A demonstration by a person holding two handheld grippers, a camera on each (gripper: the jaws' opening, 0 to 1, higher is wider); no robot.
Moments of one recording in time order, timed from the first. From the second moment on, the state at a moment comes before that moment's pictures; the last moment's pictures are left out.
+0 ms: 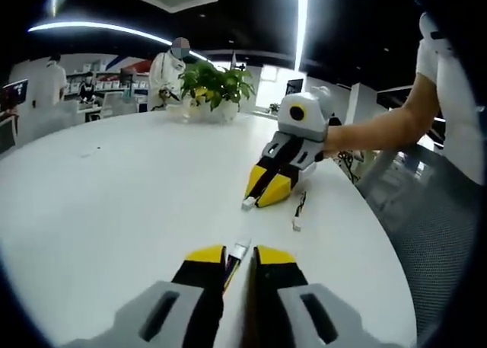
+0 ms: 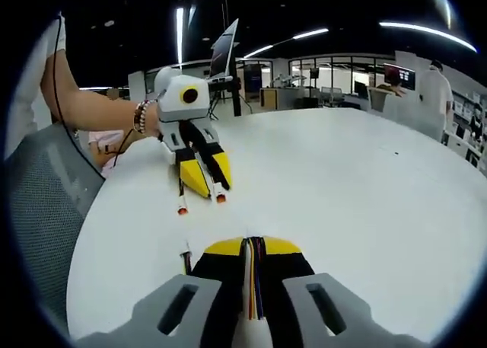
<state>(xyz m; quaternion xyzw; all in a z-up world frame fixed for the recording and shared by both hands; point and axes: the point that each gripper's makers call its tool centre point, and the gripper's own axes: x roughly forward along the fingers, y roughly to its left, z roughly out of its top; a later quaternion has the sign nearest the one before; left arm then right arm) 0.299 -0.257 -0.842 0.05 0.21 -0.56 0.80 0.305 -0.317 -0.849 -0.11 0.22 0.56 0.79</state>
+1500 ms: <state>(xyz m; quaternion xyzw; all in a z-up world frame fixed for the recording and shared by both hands) 0.264 -0.283 -0.815 0.16 0.17 -0.65 0.73 0.263 -0.296 -0.819 -0.19 0.21 0.64 0.71</state>
